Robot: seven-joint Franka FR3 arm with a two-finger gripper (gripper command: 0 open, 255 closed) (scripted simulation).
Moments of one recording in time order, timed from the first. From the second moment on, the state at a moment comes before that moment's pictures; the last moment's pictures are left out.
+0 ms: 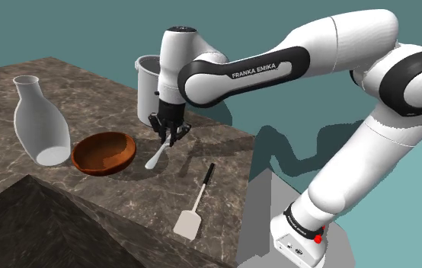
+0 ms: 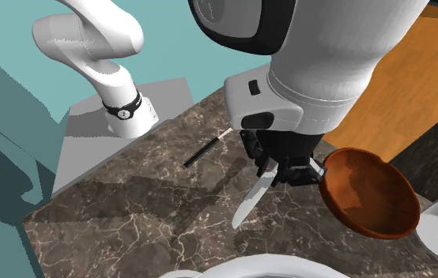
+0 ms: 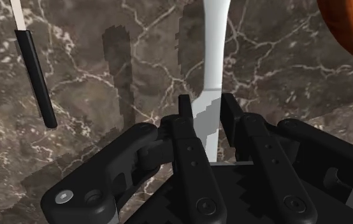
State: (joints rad) arm -0.16 0.06 0.74 -2.05 -0.04 2.07 1.60
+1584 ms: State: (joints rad) arm 0.07 0.42 0.76 -1.44 -0.27 1.73 1.84
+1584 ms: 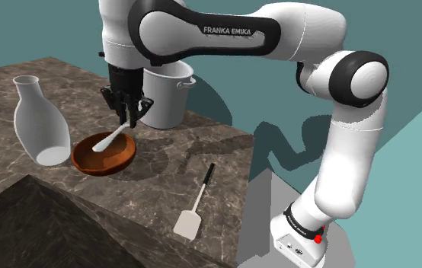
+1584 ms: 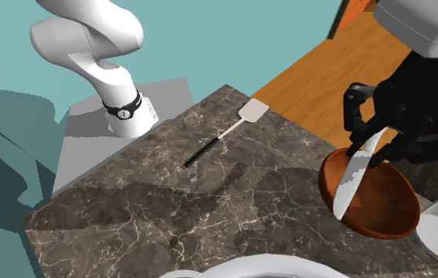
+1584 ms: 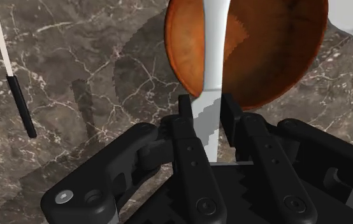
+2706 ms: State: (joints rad) arm 0.20 0.61 0.72 -1.32 -0.38 1.77 1.91
